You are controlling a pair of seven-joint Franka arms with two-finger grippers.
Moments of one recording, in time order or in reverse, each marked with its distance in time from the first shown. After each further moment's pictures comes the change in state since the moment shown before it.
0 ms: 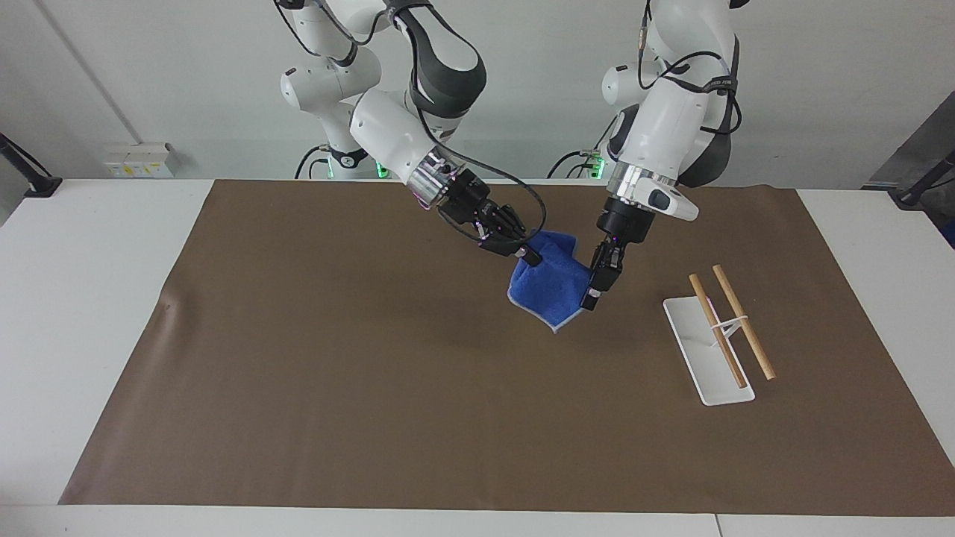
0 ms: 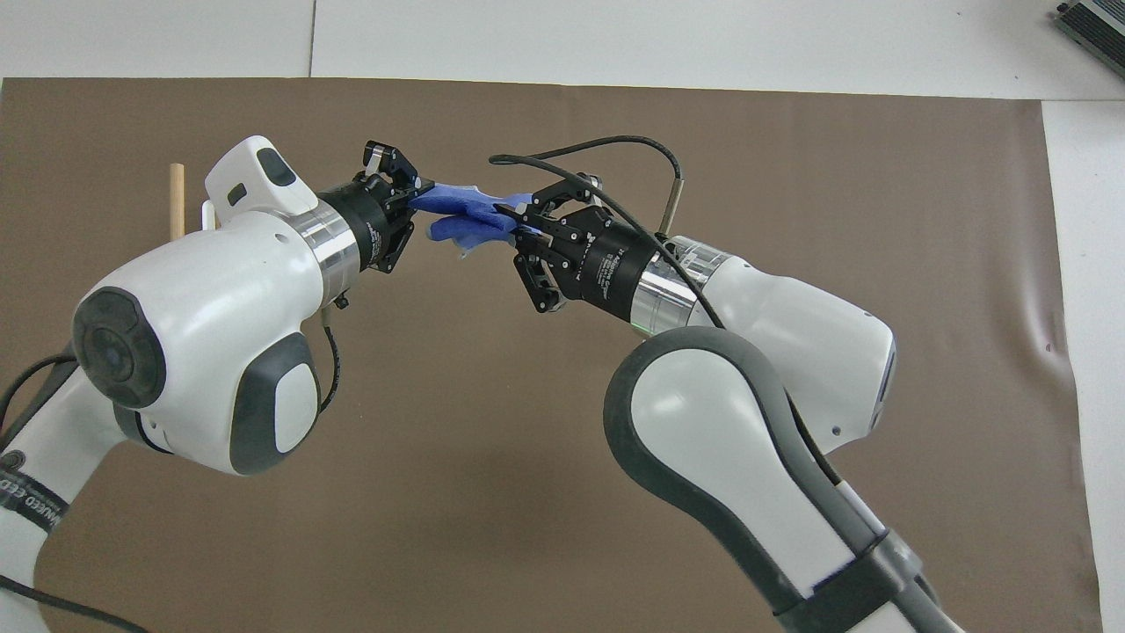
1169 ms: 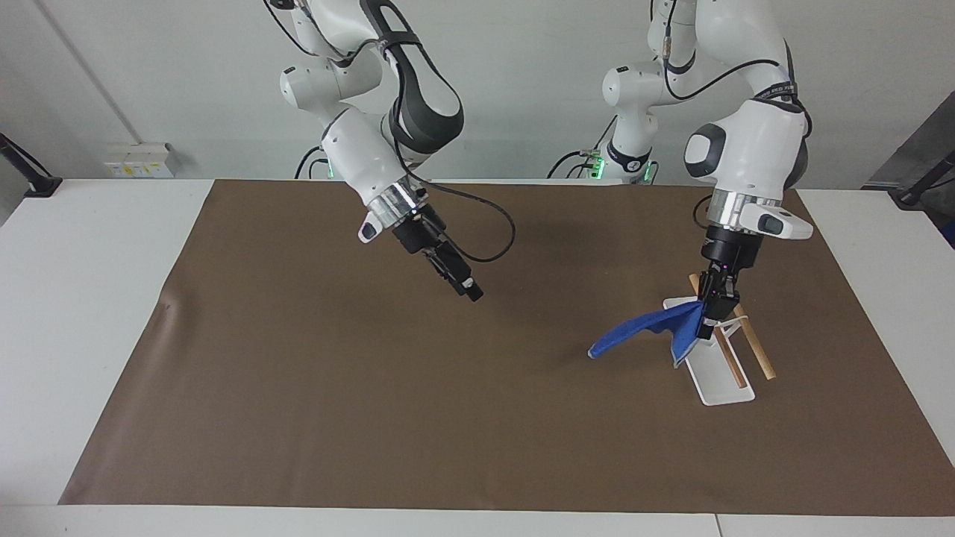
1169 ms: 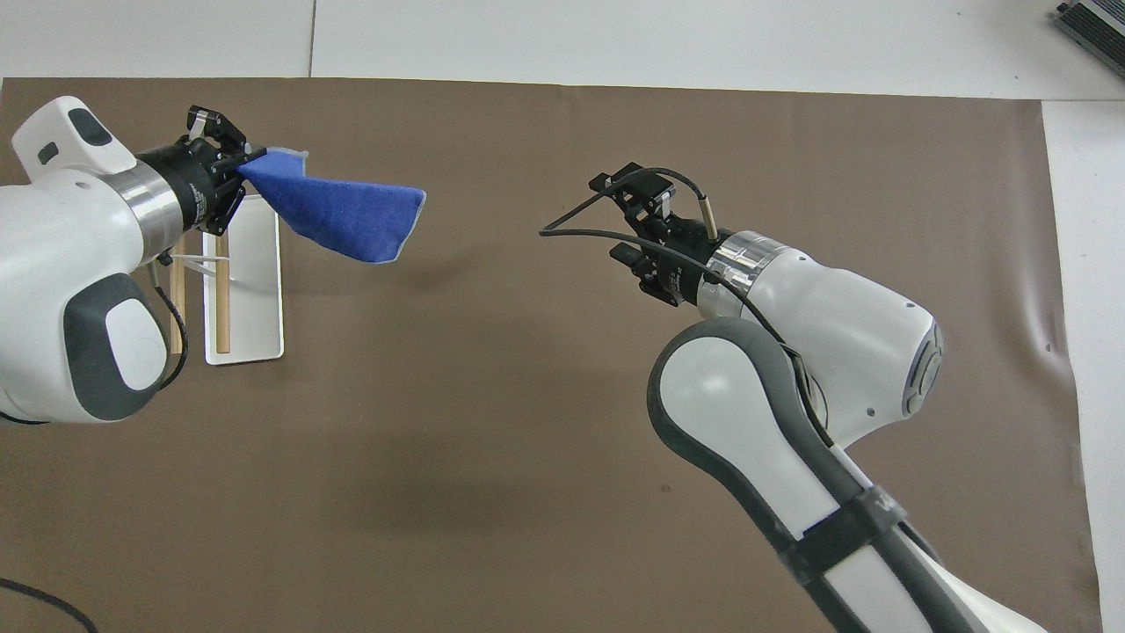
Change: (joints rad) left arm 0.055 0.008 0.242 -0.005 0.000 -0.046 0.277; right arm -0.113 0.001 -0.015 -0.139 -0.356 0.062 -0.616
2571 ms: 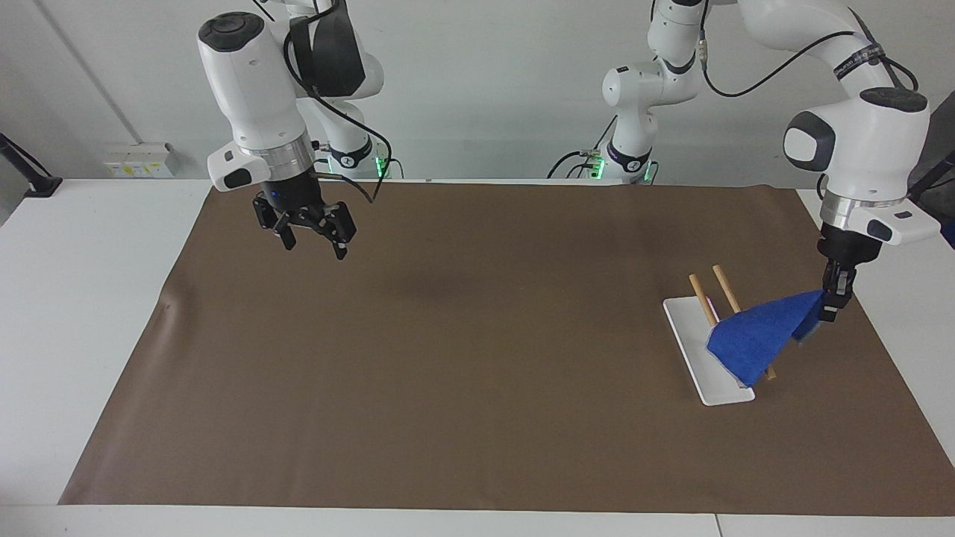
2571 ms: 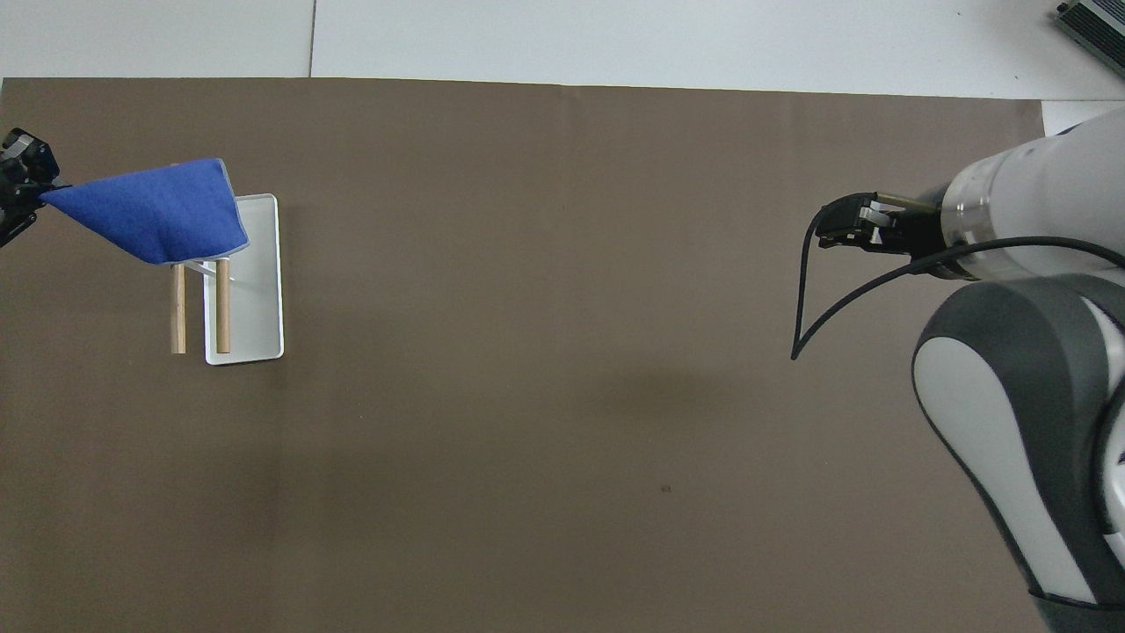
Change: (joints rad) left arm 0.005 0.000 0.248 0.106 0.259 -0.311 0.345; right arm -0.328 -0.129 -0.005 0.315 -1.019 -1.012 -0.041
